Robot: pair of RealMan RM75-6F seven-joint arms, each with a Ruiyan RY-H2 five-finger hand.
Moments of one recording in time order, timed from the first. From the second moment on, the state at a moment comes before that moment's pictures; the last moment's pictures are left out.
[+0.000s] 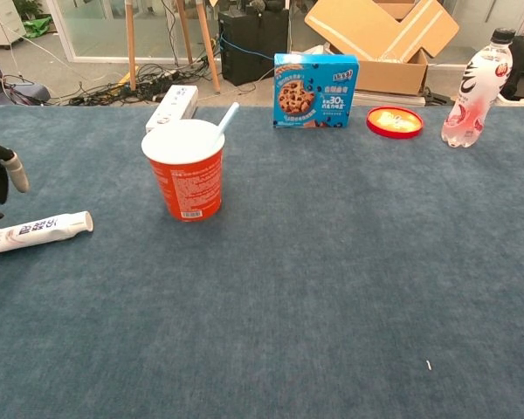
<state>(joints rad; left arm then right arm) -0.65 -1.18 -0.02 -1.80 0.78 1.07 0.40 0.12 -1.09 0.06 -1.53 -1.58 1.51 0.14</state>
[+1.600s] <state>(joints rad) -0.67 -1.52 -0.15 -1.47 0.59 1.09 0.54 0.12 -1.09 0.06 -1.53 -1.58 1.51 0.15</state>
